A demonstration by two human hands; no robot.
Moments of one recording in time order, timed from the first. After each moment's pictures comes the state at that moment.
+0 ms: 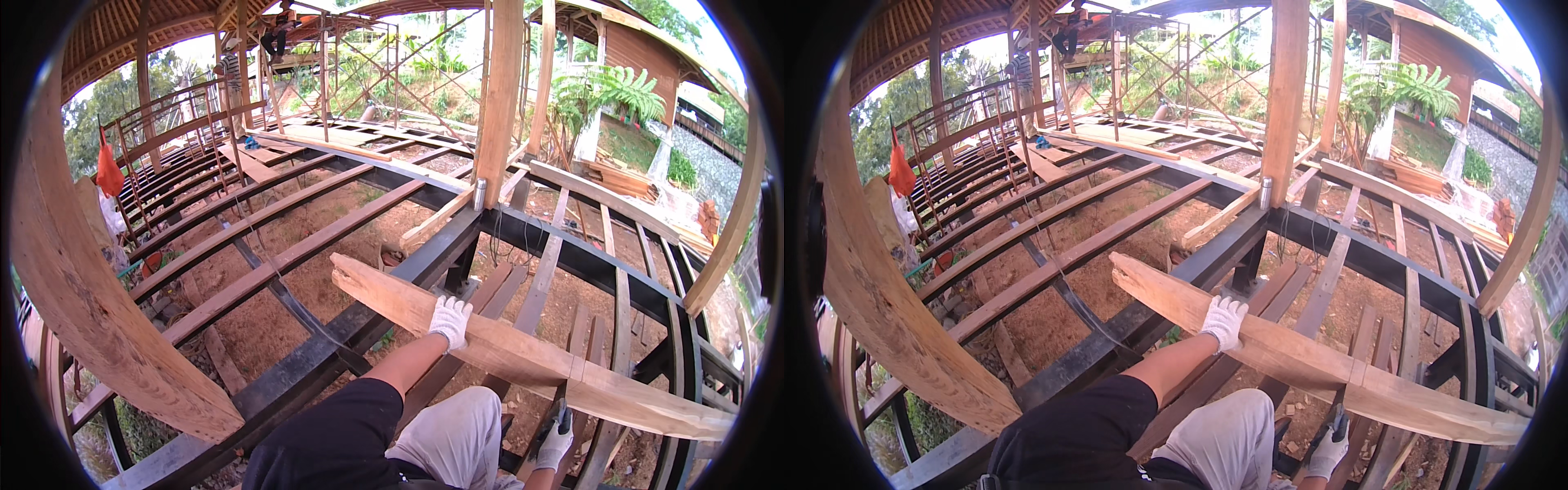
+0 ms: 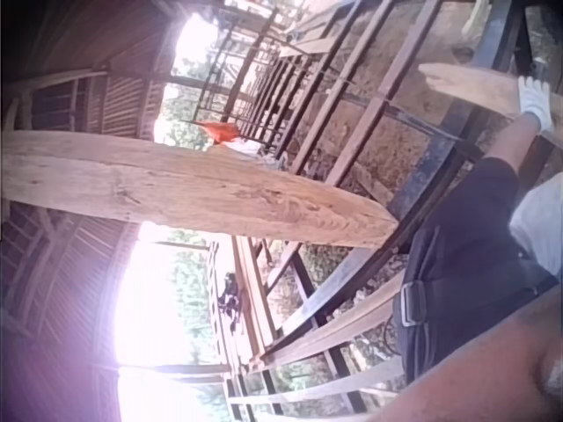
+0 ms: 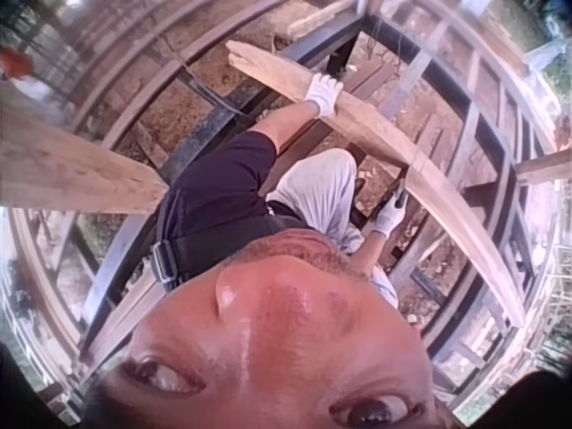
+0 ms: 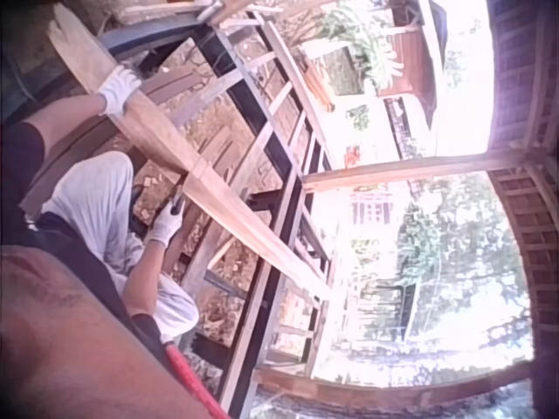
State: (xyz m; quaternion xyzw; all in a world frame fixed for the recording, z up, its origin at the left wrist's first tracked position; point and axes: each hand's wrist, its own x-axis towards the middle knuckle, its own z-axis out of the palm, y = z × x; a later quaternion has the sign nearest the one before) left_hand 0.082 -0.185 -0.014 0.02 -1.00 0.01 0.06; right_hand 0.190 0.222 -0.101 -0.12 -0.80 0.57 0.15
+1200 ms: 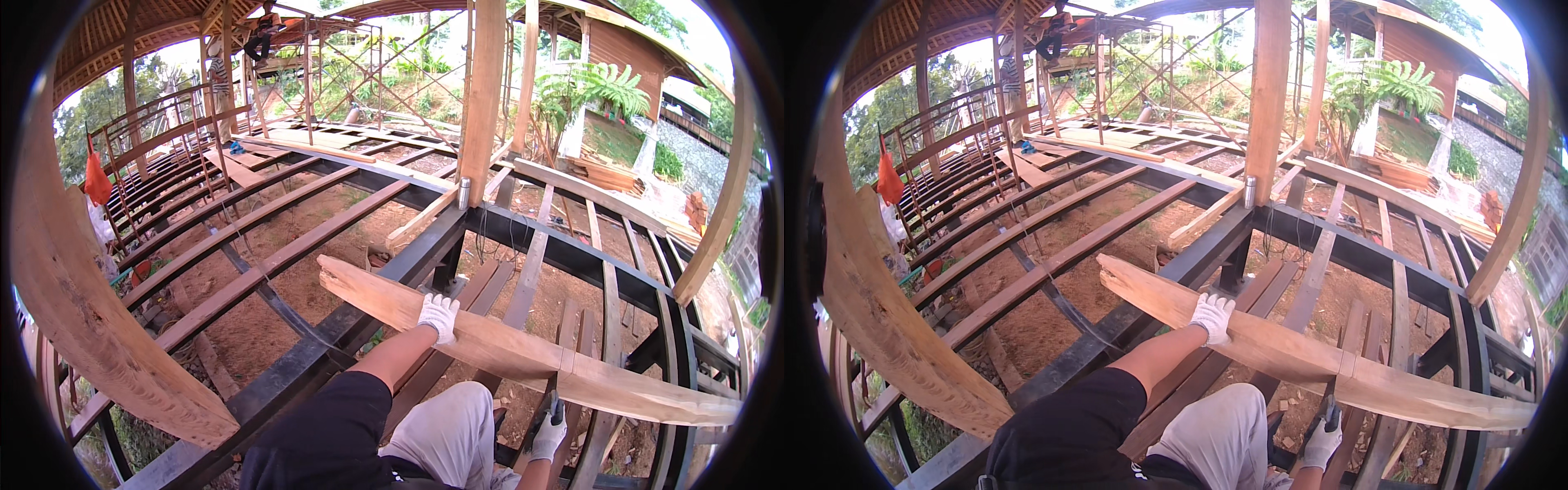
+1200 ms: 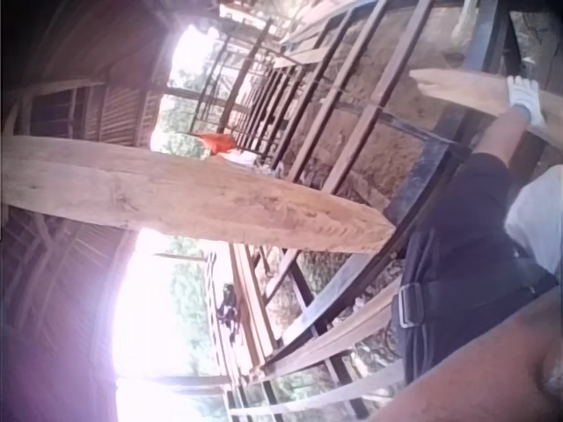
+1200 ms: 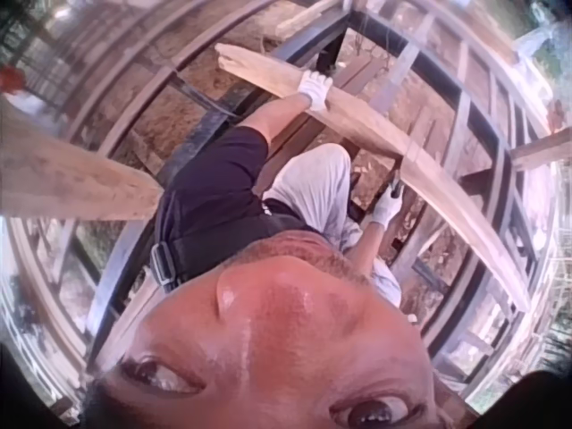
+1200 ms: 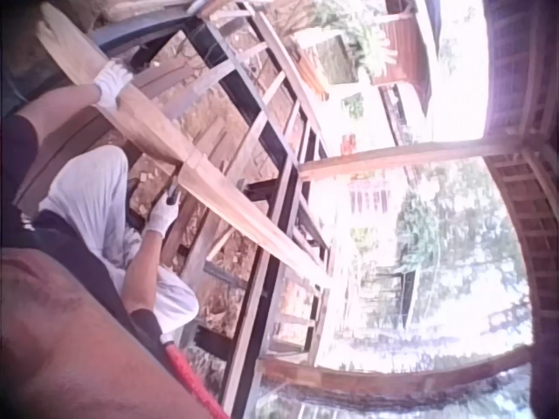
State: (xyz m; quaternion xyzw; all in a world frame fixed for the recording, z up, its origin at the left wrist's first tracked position) left_hand 0.078 -0.183 -0.003 0.00 -1.00 0.03 -0.03; right_hand 0.196 0.226 -0.095 -0.12 -0.81 0.56 0.12
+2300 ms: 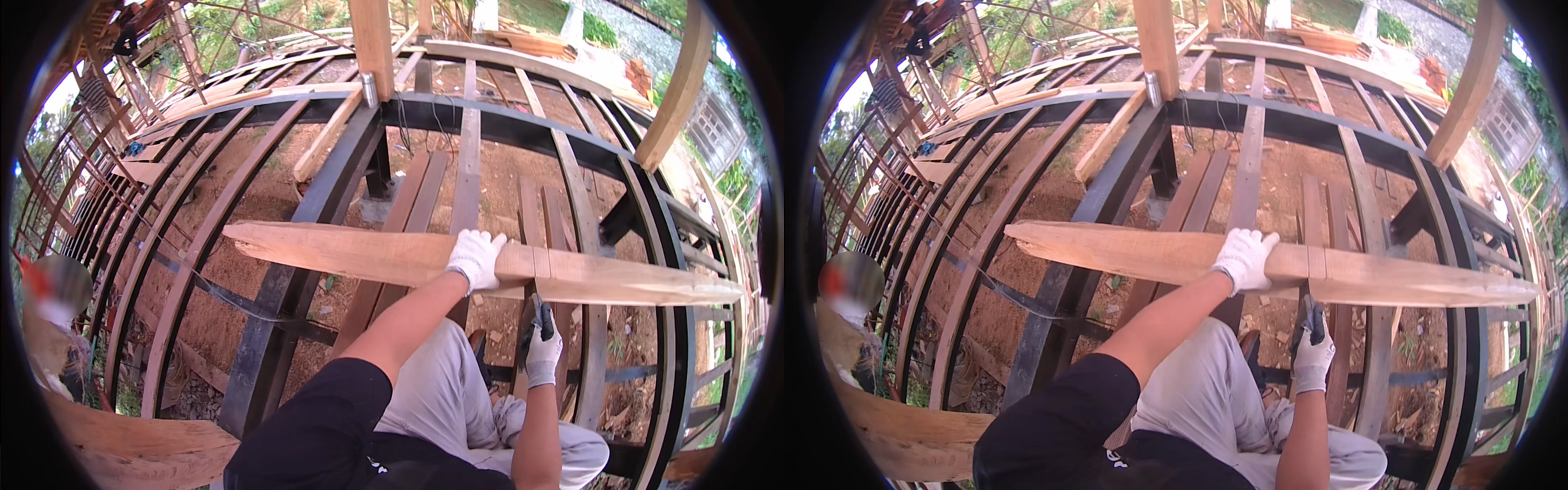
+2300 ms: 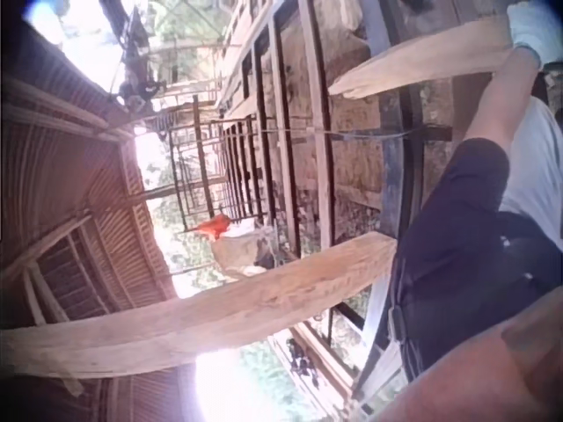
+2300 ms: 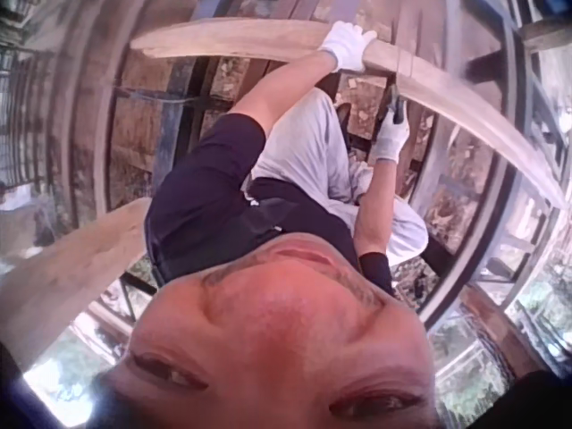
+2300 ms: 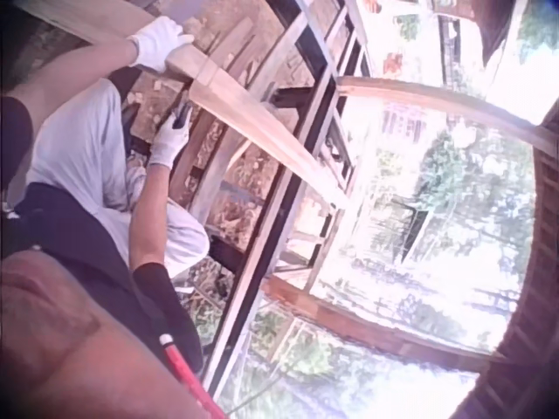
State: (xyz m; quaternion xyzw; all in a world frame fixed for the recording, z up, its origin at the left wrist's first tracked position) left_hand 0.000 0.010 0.003 -0.25 -0.96 -0.09 0.03; right_hand 0.166 0.218 -0.062 -0.18 -0.84 0.50 0.12
